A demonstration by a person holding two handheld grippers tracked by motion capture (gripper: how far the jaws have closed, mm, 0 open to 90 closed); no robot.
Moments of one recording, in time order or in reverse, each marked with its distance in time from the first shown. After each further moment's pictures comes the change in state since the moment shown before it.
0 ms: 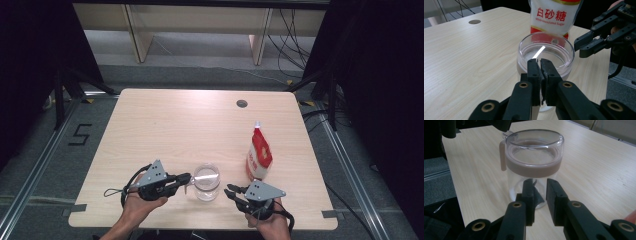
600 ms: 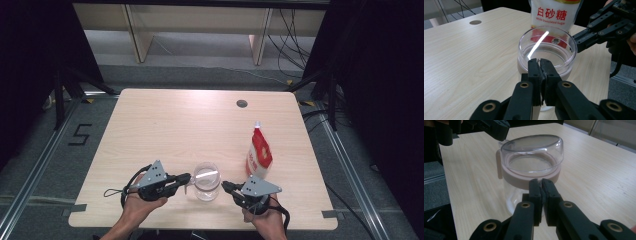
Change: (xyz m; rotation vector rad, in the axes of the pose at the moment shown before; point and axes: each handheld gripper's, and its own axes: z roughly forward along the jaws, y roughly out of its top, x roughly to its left) left arm 0.000 -0.001 0.000 0.001 0.006 0.012; right arm -0.004 0.007 0.010 -0.026 0.001 0.001
